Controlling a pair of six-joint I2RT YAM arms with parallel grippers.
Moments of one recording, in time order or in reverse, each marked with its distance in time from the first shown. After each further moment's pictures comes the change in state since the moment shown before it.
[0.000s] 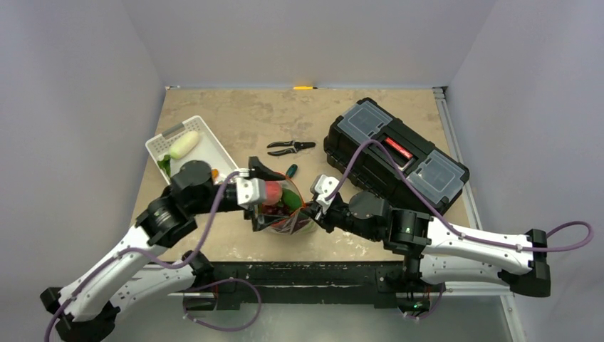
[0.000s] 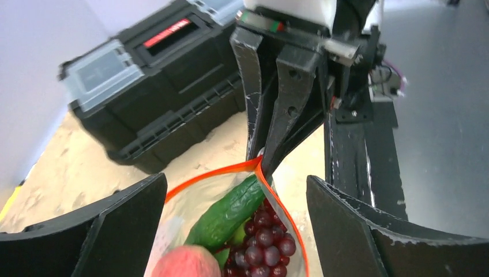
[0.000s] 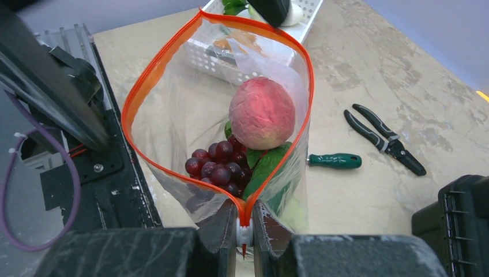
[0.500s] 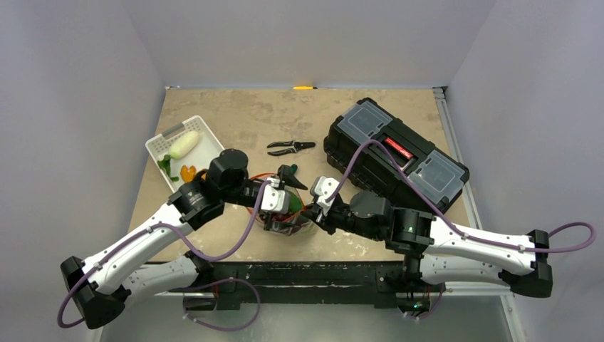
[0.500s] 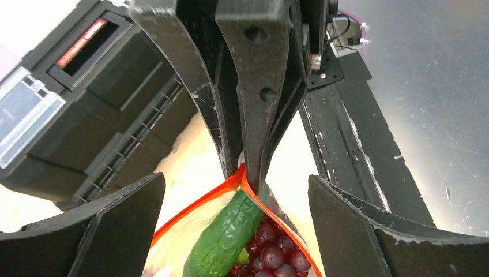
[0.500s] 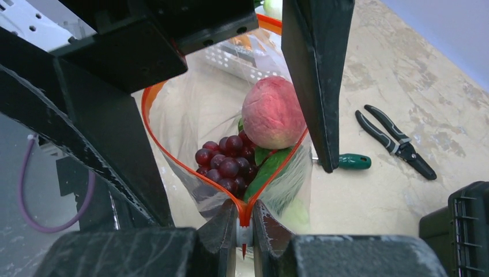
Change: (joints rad) left arm -0.016 0.262 0.024 -0.021 0.256 0.327; right arm 0.000 -0.013 0.016 -0.039 -0.056 -0.006
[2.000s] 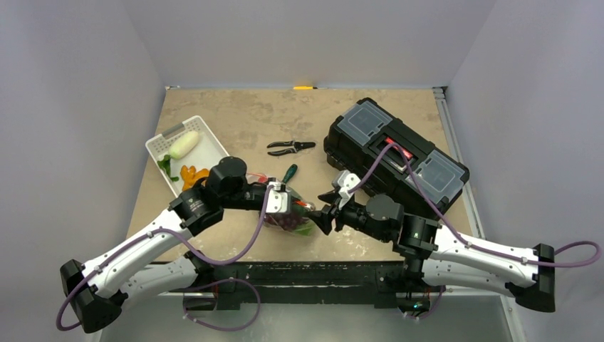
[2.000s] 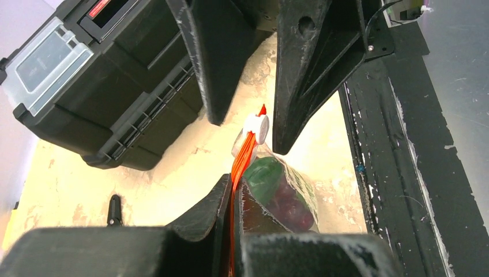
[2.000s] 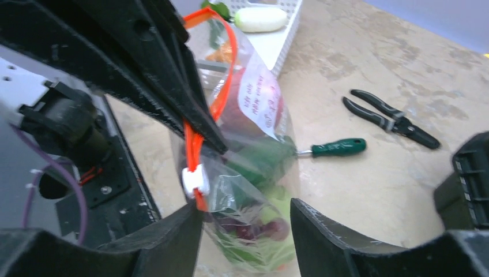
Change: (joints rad) left arm -0.006 -0.042 -0.110 0.067 -0.173 0.021; right arm -0.089 -0.121 -0.178 0.131 0.021 0.141
